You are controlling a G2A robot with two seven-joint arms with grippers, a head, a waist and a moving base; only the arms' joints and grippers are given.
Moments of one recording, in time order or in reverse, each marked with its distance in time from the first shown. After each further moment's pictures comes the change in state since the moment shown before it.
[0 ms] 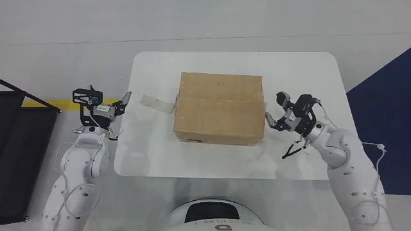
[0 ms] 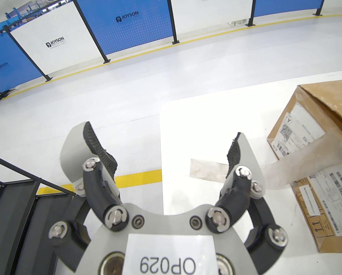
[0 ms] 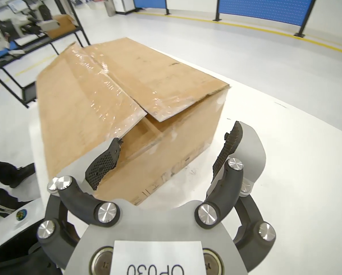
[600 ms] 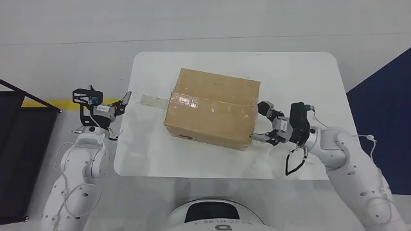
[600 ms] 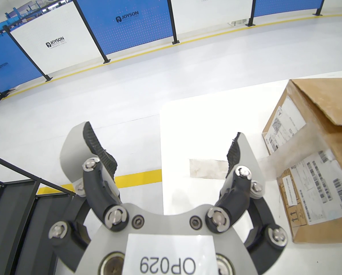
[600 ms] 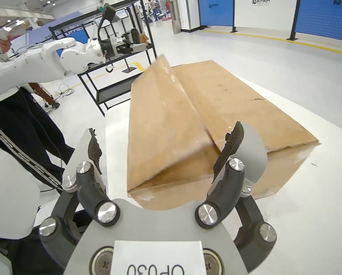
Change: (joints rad) left arm 0.000 0.000 0.000 0.000 0.000 0.000 0.000; right arm 0.007 0.197 -0.236 -0.101 0.178 -0.068 -0.084
